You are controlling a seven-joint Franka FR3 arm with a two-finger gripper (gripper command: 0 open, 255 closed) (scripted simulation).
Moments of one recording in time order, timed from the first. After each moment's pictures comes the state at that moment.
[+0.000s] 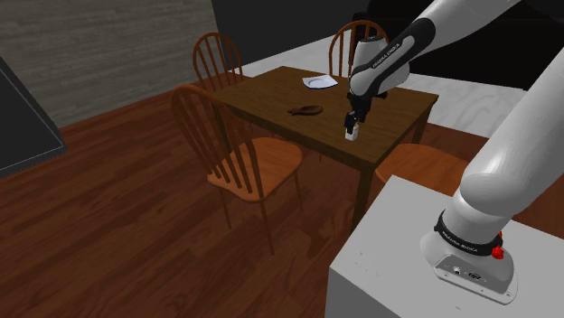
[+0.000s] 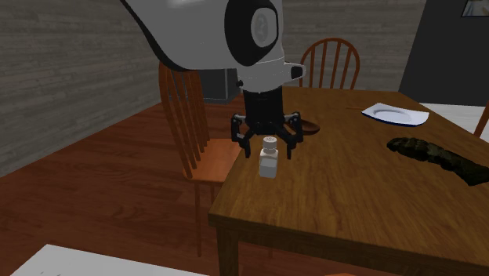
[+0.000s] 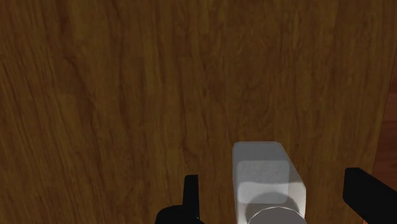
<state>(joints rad) -0.16 -0.13 -0.32 -2.51 -0.17 2.51 -0.29</state>
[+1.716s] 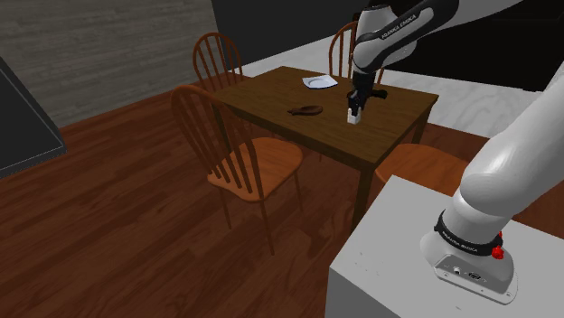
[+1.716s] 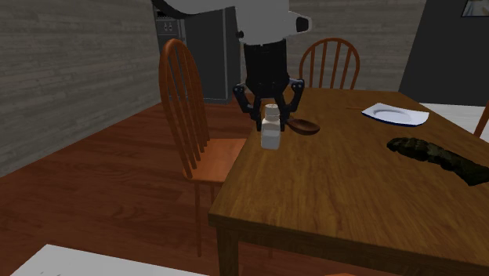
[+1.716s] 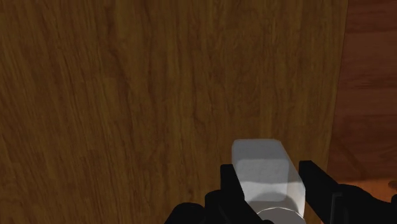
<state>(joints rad) -0.16 -0.25 -0.30 -2.41 -0.19 2.28 -0.29</state>
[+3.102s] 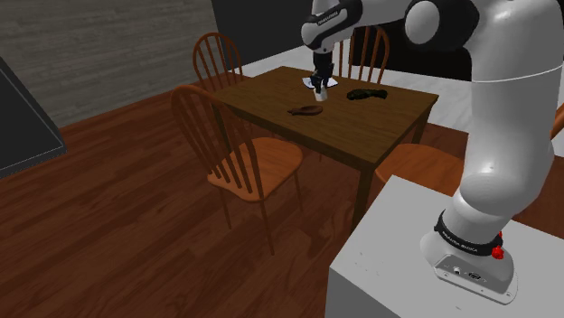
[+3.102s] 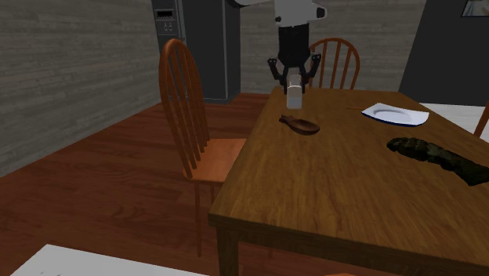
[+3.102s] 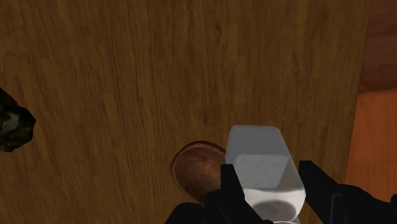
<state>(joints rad) -0.16 0.36 -0.29 -1.58 0.03 2.05 -0.37</state>
